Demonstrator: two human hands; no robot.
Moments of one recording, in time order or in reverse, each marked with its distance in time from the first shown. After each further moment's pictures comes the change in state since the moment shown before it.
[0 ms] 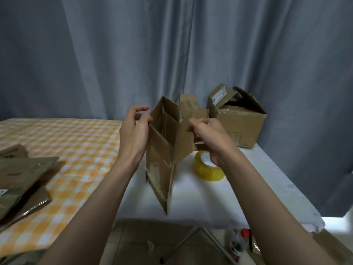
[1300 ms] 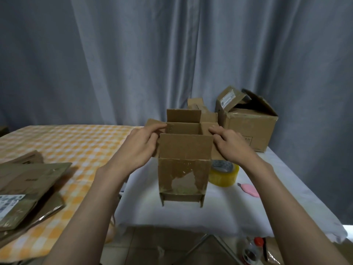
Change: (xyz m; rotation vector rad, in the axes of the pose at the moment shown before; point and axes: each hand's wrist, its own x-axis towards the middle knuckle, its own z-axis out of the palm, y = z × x) left_hand 0.010 -0.002 -0.036 0.737 -0.417 0.392; right_hand 0.028 0.027 -0.043 -0.934 0.016 -0.219
